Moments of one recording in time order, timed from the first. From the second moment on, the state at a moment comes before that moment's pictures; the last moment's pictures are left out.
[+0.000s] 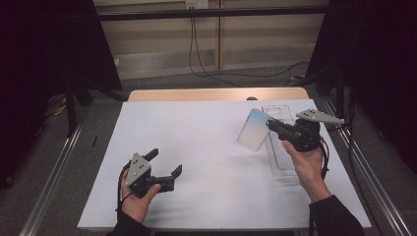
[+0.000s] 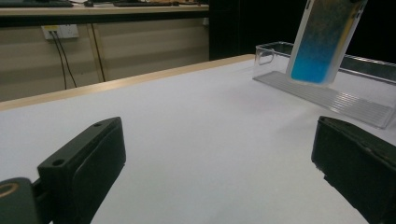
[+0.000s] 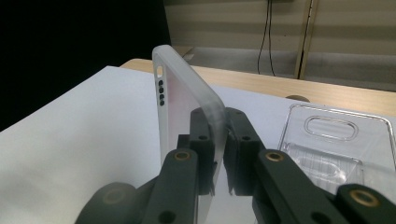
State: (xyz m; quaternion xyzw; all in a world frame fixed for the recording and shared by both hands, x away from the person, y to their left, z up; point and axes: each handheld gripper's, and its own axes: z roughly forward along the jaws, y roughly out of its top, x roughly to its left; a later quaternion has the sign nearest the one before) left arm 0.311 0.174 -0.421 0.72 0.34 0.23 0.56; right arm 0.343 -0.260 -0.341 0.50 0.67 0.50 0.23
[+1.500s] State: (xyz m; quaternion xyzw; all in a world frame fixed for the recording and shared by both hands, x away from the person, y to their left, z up) left arm 0.296 0.212 -0.431 0.69 0.38 0.26 0.56; right arm 0.379 -0.317 -0.305 0.51 0.65 0.47 0.31
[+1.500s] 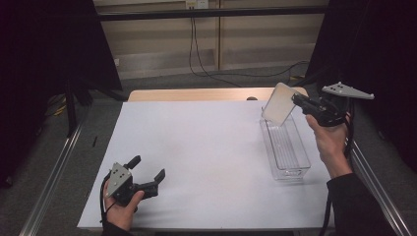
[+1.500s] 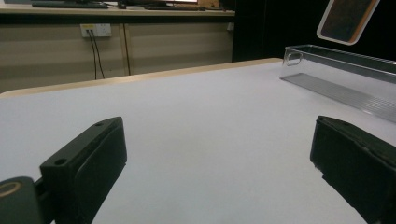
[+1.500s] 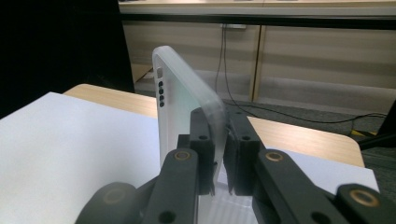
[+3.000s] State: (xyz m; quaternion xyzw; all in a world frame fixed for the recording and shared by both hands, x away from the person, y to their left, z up) left arm 0.304 0.211 -0.434 0.70 0.38 0.26 0.55; right arm 0.447 -0.333 -0.352 0.51 0.70 0.41 0.30
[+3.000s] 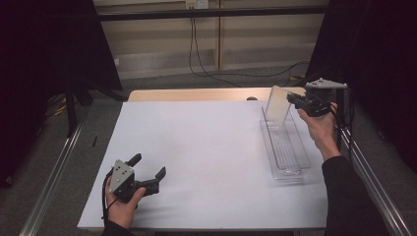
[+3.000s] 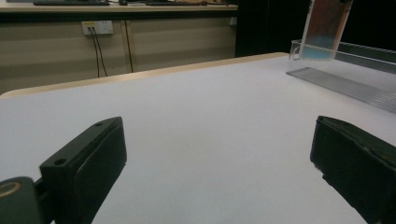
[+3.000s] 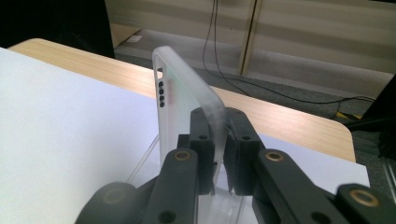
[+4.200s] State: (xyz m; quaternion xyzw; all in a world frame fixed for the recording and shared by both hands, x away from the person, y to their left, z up) left arm 0.305 0.211 -0.434 0.70 0.38 0.26 0.55; right arm 0.460 -0.325 -0.371 0.50 0.72 0.37 0.30
